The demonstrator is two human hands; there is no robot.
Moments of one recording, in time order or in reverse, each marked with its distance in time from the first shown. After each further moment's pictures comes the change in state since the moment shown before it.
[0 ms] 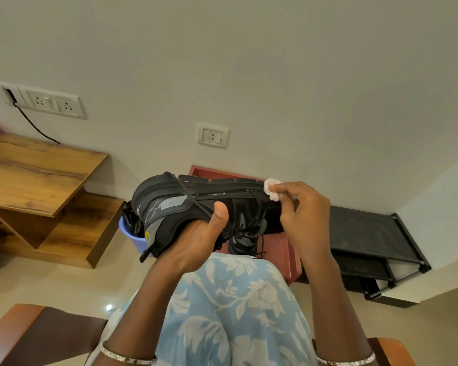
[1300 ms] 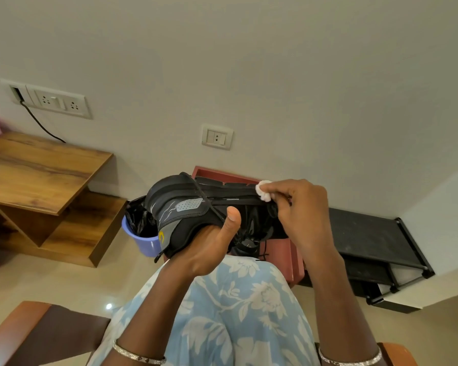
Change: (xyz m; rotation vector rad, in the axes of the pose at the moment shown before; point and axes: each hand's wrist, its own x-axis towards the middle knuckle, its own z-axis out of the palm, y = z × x) left_hand 0.003 -0.010 0.011 0.039 0.006 0.046; right_hand 0.009 -0.030 -0.008 -0.084 -0.163 -0.049
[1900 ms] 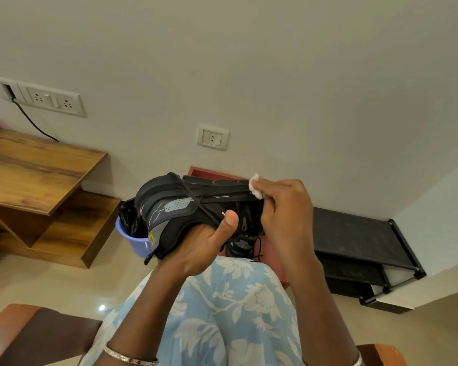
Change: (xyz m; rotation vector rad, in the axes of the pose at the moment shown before) left_hand 0.006 -0.007 -0.002 -0.111 -0.033 -0.009; right_hand -0.007 -0.009 0.016 -0.046 0.053 0.008
